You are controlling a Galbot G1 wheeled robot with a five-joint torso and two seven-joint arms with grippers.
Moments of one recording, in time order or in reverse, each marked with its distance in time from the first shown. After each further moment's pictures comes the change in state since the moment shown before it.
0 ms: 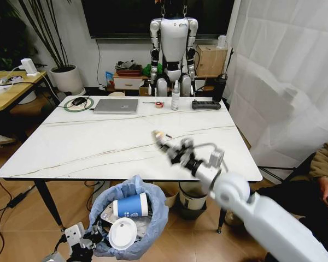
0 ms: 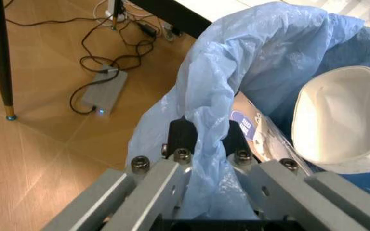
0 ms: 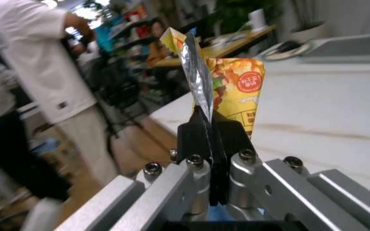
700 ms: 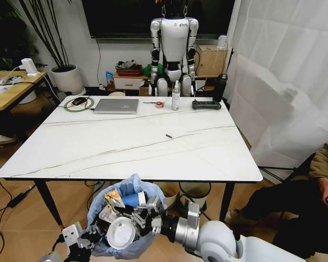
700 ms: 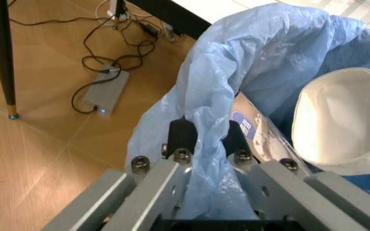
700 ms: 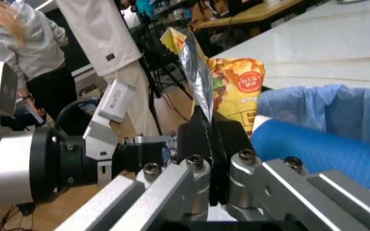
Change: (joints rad) left arm 0.007 0.001 -0.012 -0.013 -0.014 0.008 -0.007; right arm -0.059 -0.010 -0.241 -0.053 -0.164 0.118 -0.094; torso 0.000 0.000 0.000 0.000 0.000
